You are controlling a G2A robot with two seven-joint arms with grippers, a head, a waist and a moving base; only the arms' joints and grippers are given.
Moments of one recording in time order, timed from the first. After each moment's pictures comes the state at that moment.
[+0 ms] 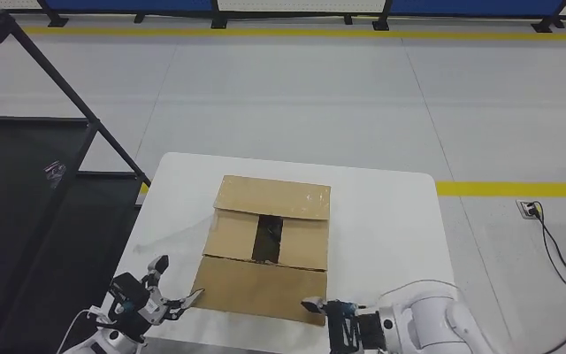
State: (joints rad) left arm 1.65 -1.16 -1.77 -1.76 1.45 -0.68 0.30; right arm -1.27 -1.06 1.21 -1.95 -0.69 -0.98 0.70
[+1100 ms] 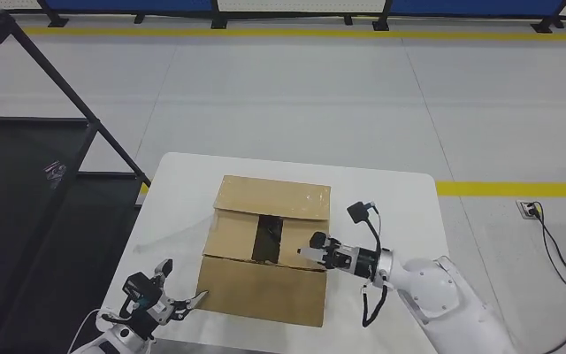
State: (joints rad) left arm 1.62 -1.16 -1.72 -1.70 1.49 -0.61 0.27; right arm -0.99 -1.10 1.11 -1.63 0.02 -0.26 0.71
